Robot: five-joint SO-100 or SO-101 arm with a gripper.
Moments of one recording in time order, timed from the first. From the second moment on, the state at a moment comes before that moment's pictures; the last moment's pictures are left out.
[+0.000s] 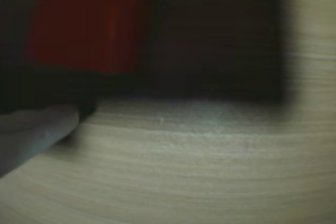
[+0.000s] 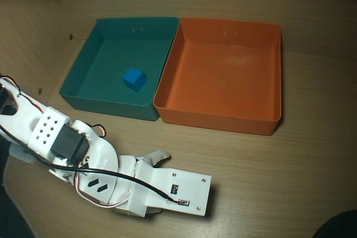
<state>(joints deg) 10.4 64.2 77.3 46.8 -101.7</state>
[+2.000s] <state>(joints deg) 9.3 63.4 81.5 36.9 -101.2</state>
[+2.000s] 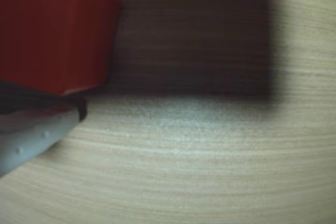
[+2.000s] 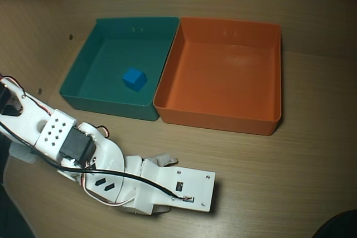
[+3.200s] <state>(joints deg) 8.3 64.6 74.3 36.9 -101.2</state>
